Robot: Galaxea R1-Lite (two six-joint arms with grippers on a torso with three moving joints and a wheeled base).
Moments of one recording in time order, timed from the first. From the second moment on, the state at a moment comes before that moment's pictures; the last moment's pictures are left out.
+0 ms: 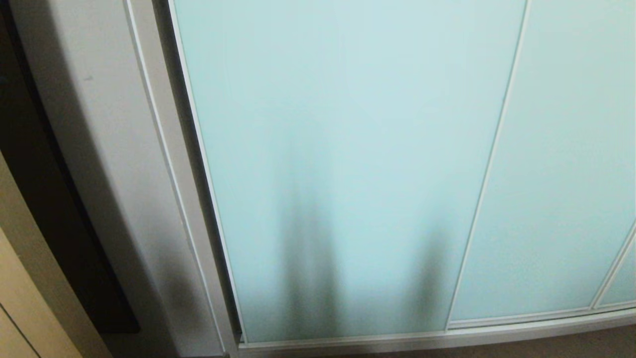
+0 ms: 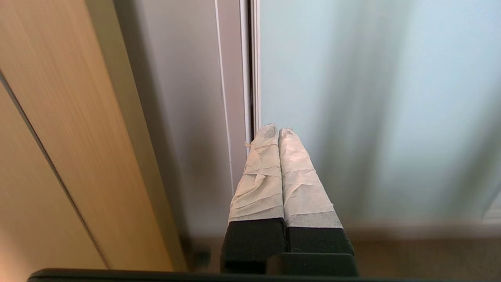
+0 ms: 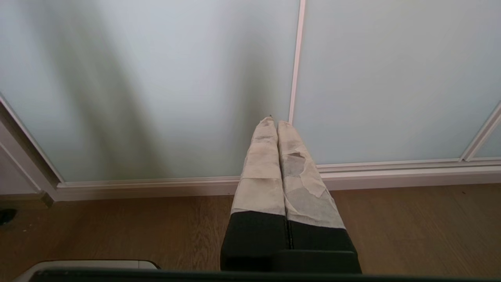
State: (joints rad) left arm 0.00 0.01 -0.07 0.01 0.00 0.02; right arm 0.00 0.00 -0.08 0.18 -0.03 0.05
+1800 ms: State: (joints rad) left arm 0.00 1.83 -0.99 -1.15 0.33 0.08; right arm 0.00 0.00 -0.08 0.18 -0.03 0.05
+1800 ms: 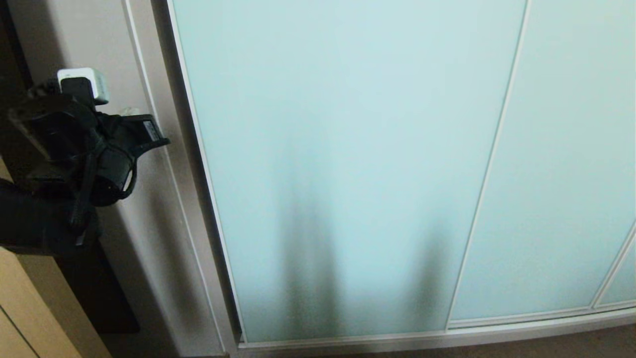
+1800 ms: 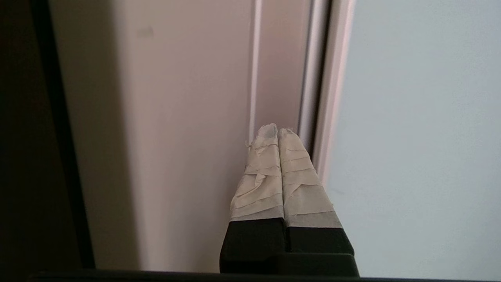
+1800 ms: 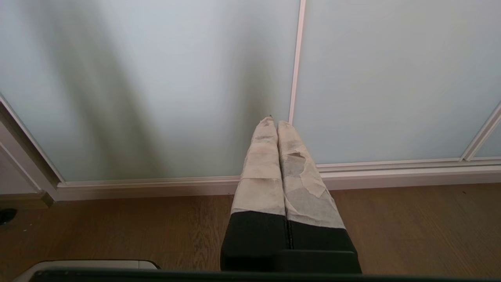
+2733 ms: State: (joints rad) left arm 0.00 2.09 -1.19 -1.11 0.32 0.08; right arm 0.00 0.00 -0.08 0.18 -0.03 0.05
